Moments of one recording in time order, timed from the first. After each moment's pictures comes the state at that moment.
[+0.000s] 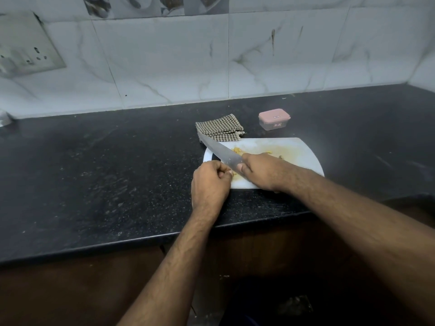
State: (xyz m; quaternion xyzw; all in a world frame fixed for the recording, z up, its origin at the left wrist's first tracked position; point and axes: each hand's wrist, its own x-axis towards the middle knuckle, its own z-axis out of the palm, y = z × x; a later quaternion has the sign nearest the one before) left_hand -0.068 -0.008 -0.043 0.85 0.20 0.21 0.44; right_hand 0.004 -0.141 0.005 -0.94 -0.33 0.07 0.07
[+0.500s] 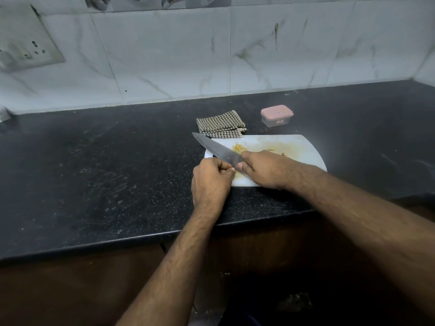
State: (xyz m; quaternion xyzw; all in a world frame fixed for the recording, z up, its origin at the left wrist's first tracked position) left_hand -0.068 -0.009 -0.040 0.84 0.22 0.20 0.45; right_hand 0.008 -0.141 0.003 -0.93 -0.35 0.08 0.07
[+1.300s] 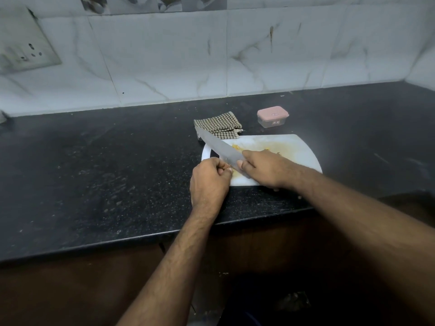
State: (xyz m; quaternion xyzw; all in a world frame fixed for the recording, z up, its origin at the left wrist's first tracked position) left_hand -0.071 -0.010 -0.039 0.86 0.21 0.20 0.41; right_hand 0.006 -0.151 0.004 -0.93 -0.35 0.07 0.12
